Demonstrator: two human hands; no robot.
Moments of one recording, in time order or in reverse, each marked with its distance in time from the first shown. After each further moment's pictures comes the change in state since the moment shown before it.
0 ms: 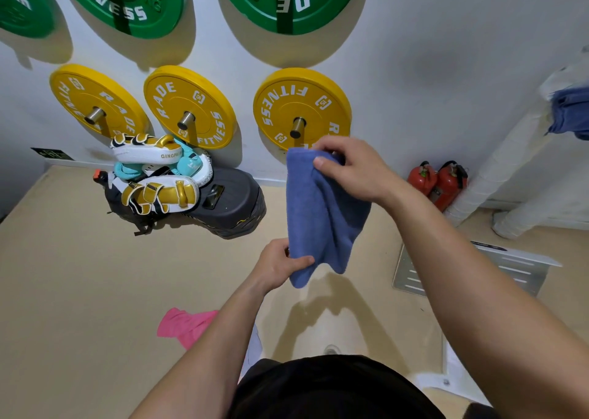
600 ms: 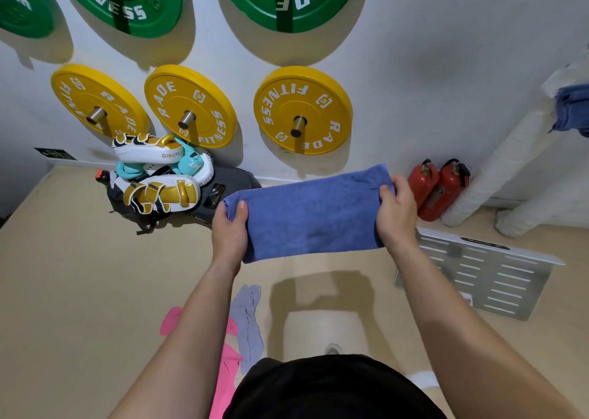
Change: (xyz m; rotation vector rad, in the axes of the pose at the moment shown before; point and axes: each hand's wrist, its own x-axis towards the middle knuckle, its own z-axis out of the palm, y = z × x) left_hand 0.010 0.015 -0.061 -0.400 0.612 -0.023; right_hand -0.063 0.078 0.040 0.254 0.692 0.575
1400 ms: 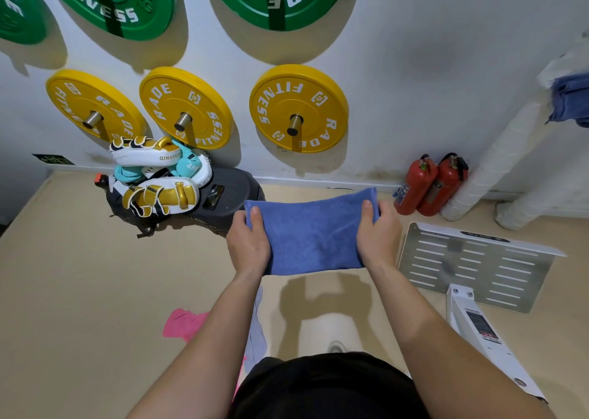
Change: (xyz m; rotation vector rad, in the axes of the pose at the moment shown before) left_hand -0.023 -0.017 0.033 0.323 0.138 0.107; right_hand -0.030 0.038 0.021 -0.190 0.096 0.039
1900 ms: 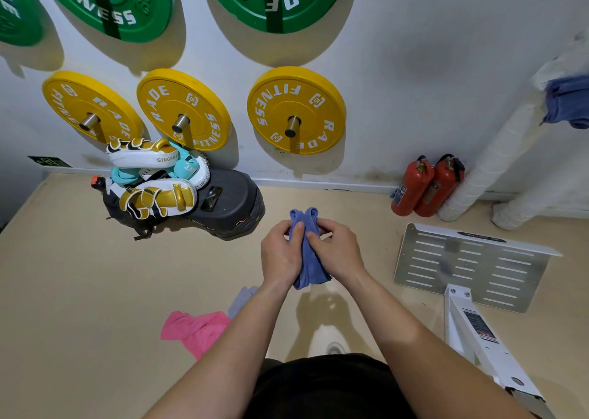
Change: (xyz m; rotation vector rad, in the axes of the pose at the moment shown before) left_hand -0.036 0.005 0.035 -0.033 -0.257 0.097; right_hand -0.040 -0.015 0.027 0.096 -0.518 -0.041
